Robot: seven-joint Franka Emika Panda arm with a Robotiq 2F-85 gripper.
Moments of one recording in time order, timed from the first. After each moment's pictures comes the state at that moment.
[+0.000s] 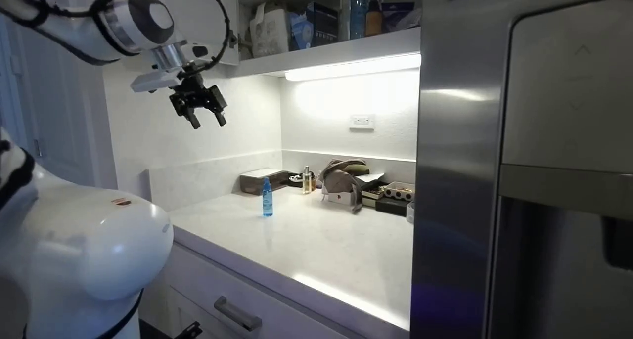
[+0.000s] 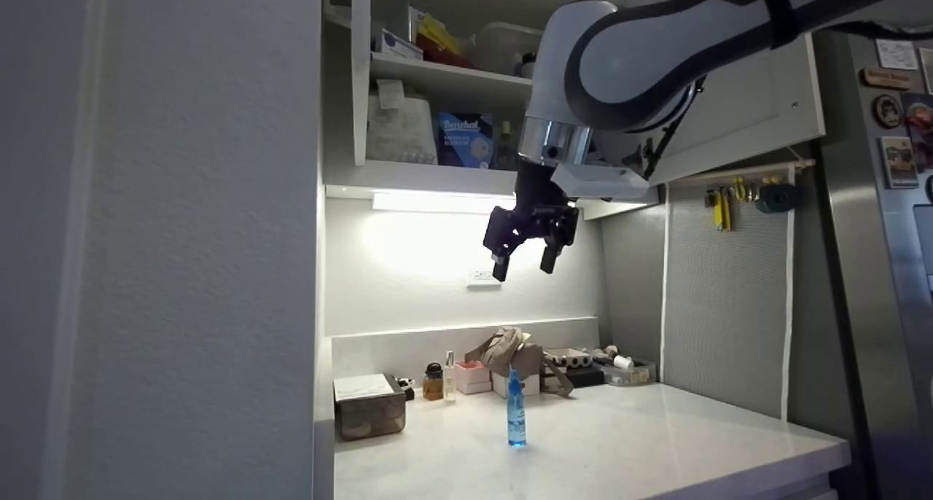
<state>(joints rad) 0.13 -0.74 0.38 -2.42 -0.01 2.16 0.34</state>
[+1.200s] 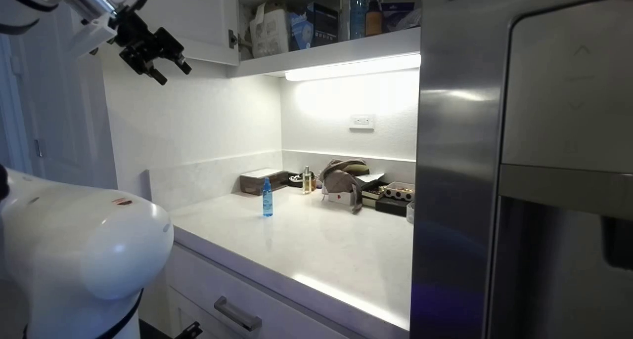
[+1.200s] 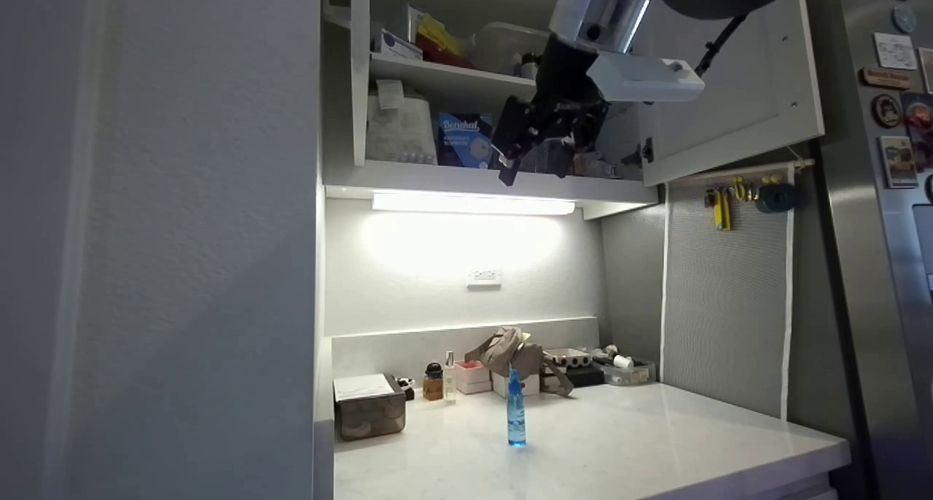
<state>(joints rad) 0.14 -1.01 0.50 -2.35 -0.12 2.09 0.43</state>
